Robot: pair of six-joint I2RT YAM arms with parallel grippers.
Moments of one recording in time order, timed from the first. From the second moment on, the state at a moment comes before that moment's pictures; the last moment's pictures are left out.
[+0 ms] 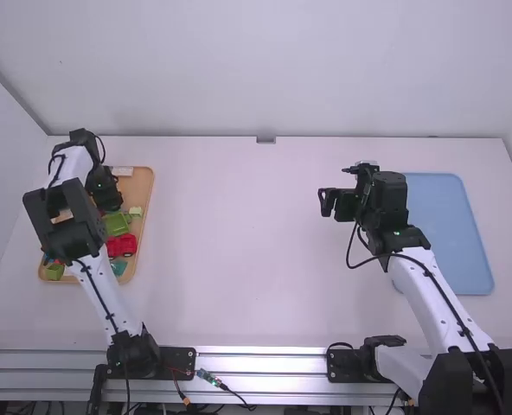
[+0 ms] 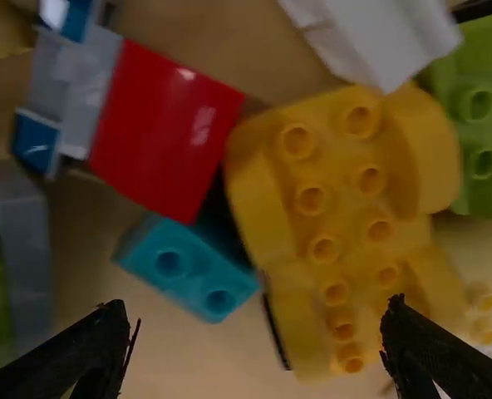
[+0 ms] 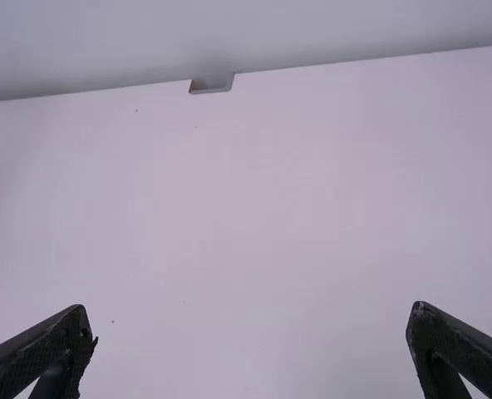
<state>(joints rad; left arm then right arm) 0.44 2.32 1.89 -1.00 -0.07 -1.70 0.11 1.22 0.77 -0.18 -0.26 0.15</state>
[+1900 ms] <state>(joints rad) 0.43 2.40 2.15 -1.12 0.00 -1.28 0.11 1.22 0.77 -0.18 -0.26 0.15</state>
